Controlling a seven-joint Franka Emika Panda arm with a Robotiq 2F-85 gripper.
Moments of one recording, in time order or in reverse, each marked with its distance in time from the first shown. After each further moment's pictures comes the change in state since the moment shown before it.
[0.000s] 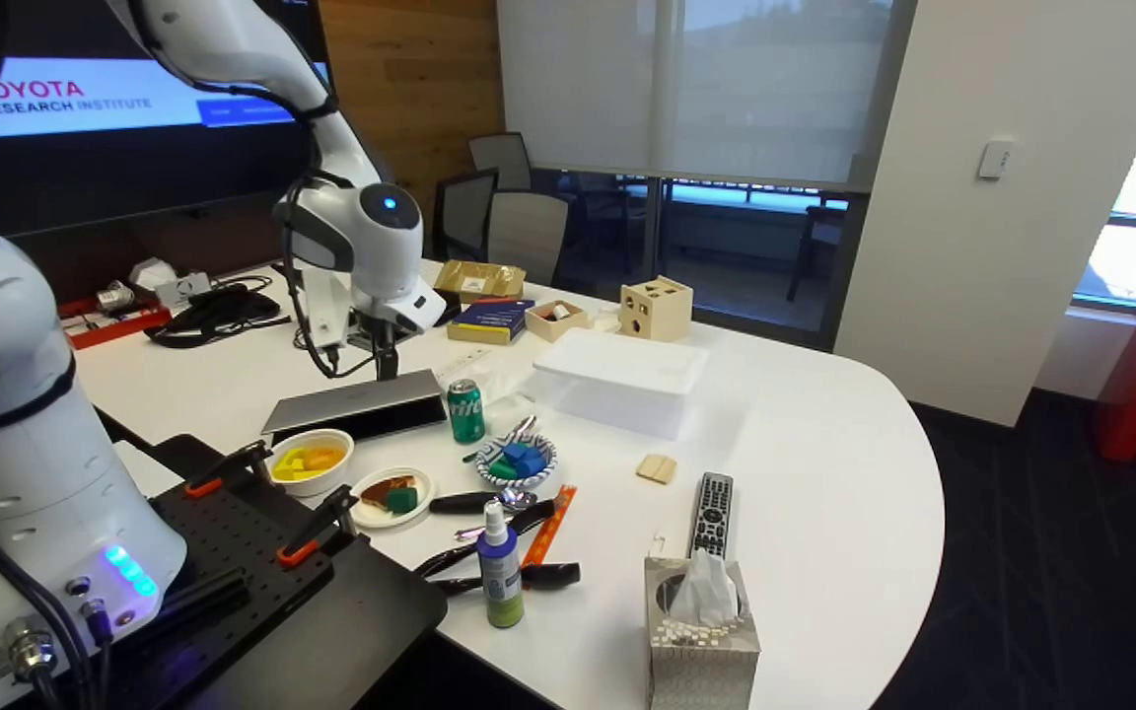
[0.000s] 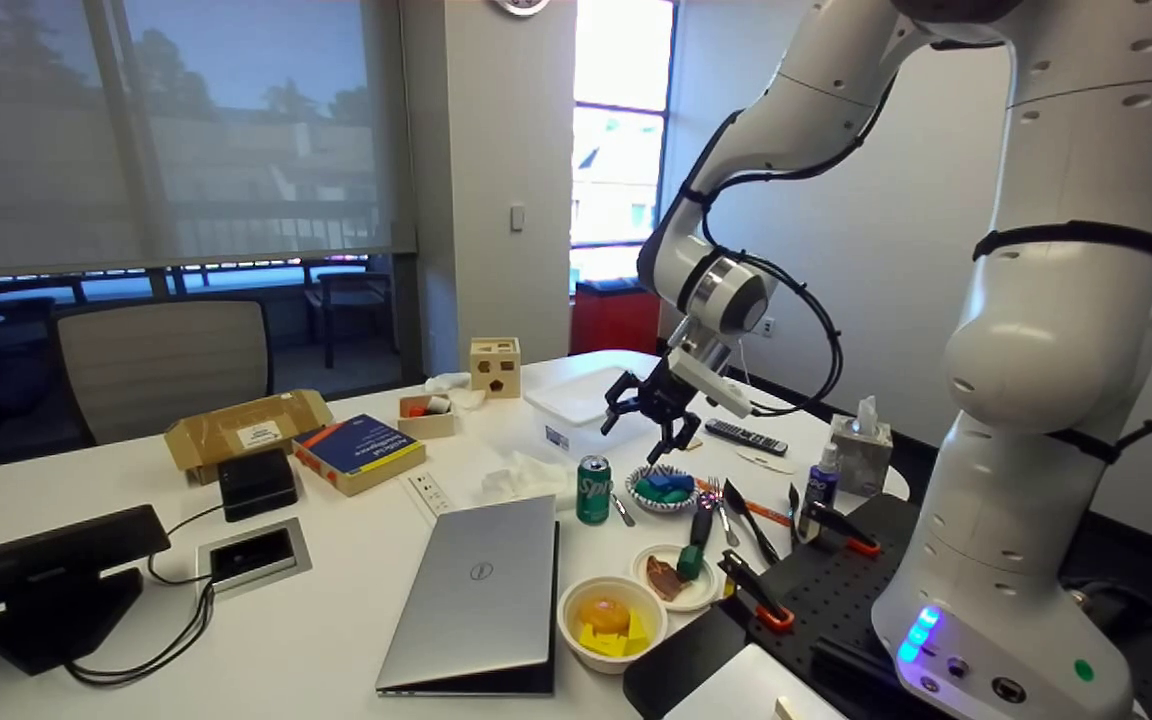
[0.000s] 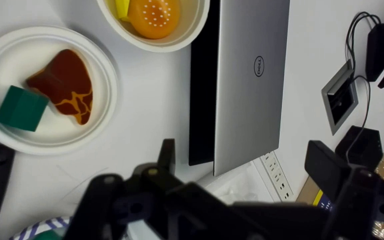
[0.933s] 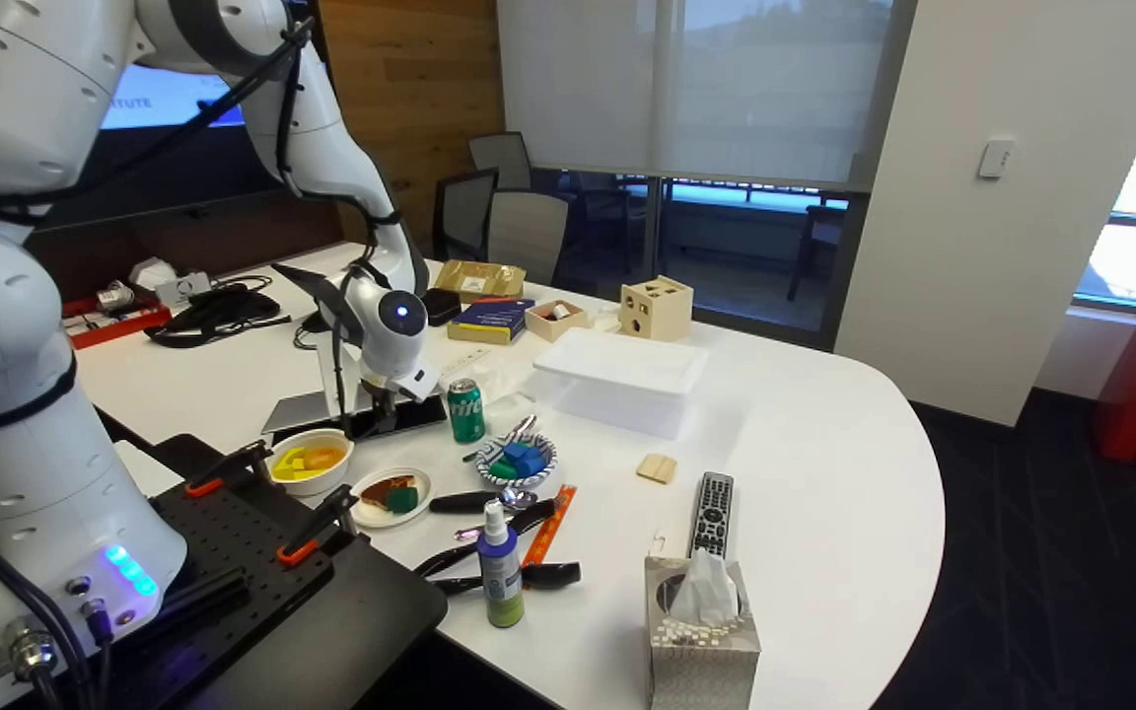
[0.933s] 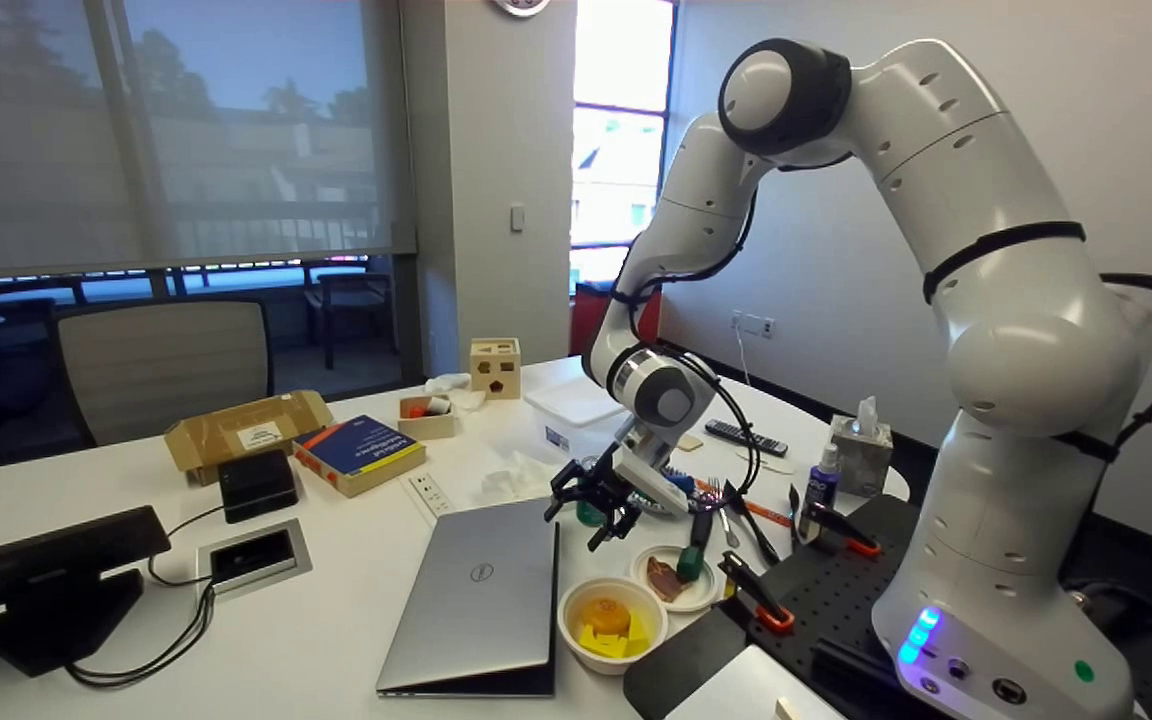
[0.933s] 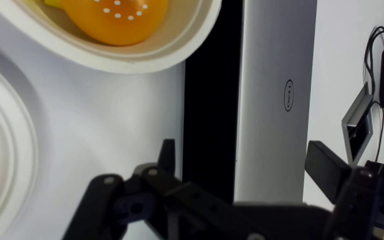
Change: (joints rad) arm 0.034 0.540 0.105 0.342 0.416 -0.012 -0.411
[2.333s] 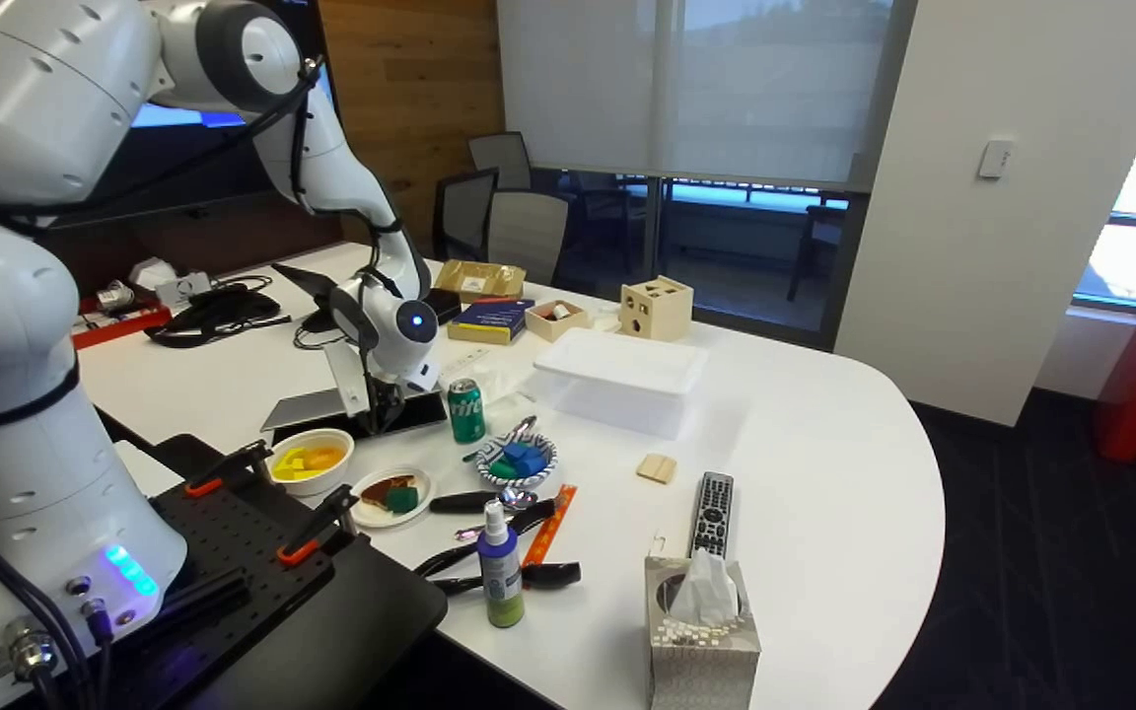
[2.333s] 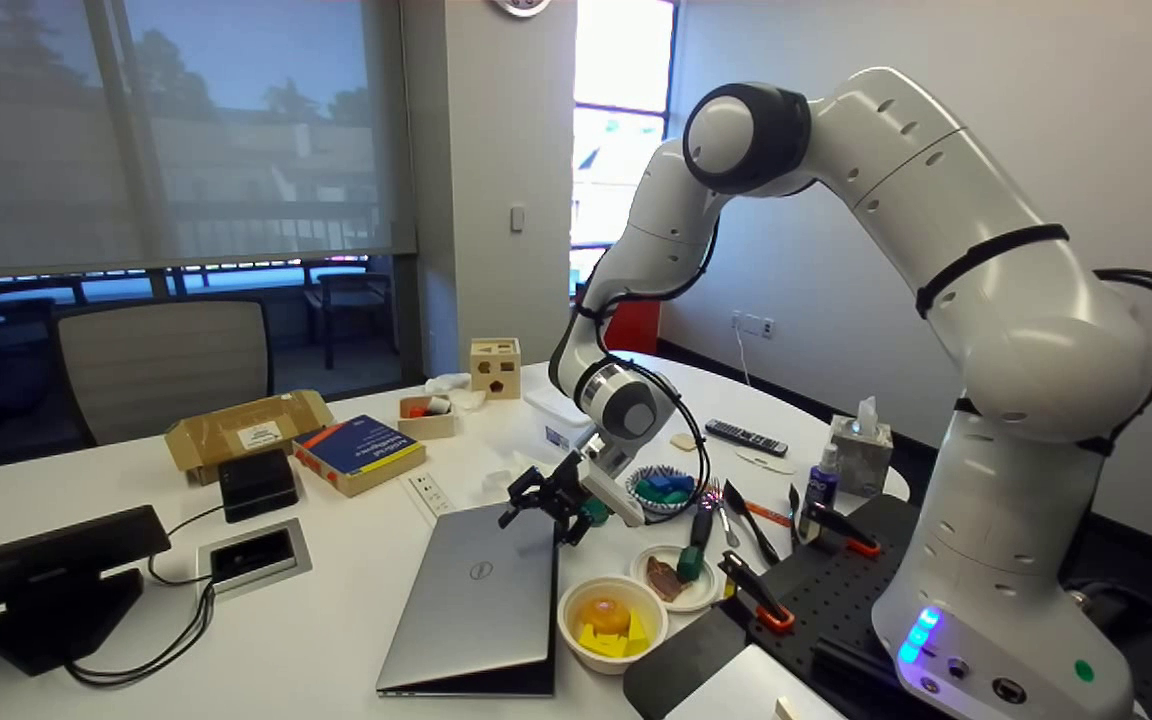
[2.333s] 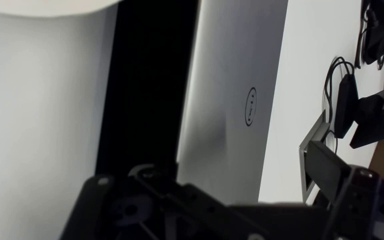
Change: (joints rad) arm 0.125 0.124 -0.070 0.181 -0.010 -0.141 -0.051
